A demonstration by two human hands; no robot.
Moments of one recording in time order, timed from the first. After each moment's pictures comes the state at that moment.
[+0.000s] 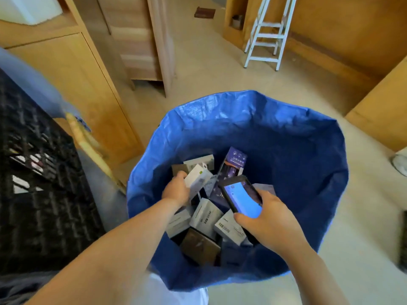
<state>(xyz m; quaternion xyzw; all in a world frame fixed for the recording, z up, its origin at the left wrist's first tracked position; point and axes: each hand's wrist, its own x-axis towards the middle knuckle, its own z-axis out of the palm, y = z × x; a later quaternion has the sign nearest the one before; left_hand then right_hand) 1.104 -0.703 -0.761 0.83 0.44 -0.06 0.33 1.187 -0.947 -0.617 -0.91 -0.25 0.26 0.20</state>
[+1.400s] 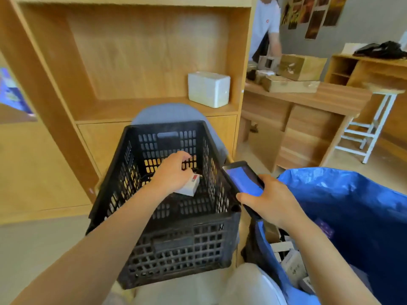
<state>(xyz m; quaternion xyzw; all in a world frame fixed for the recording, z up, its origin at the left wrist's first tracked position) 0.754 -0.629 -0.469 0.82 0.50 0.21 0.21 0.954 -0.804 -0.455 -0.80 -0.49 0.18 0.29</state>
